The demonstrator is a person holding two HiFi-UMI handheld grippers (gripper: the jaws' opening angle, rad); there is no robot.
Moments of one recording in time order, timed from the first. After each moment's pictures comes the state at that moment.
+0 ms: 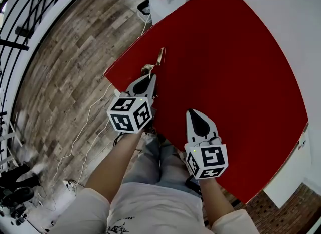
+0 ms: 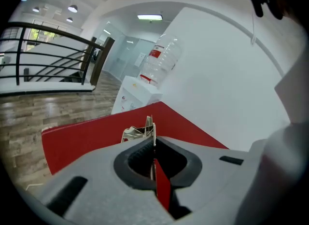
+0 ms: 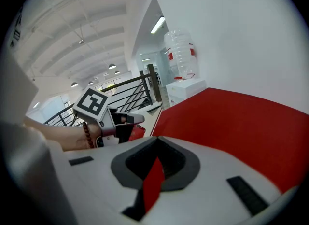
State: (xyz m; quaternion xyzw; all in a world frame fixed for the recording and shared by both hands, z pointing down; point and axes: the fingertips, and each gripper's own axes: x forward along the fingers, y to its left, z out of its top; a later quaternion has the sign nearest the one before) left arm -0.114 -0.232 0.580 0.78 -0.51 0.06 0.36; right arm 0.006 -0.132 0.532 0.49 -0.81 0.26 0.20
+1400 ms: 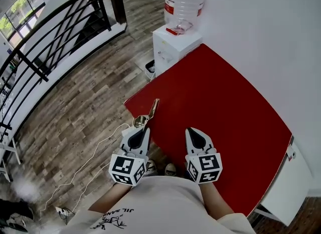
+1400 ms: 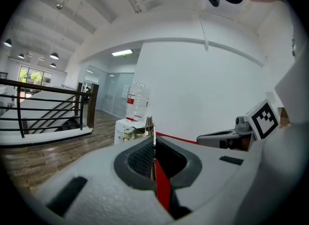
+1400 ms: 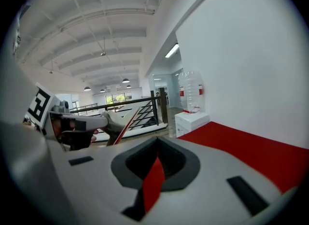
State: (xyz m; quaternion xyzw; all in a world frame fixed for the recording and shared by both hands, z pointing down) left arm -0.119 -0.030 0.335 0.83 -0.54 0.05 0.14; right arm 0.026 -0.042 0.351 0.48 -0.86 0.14 0.13
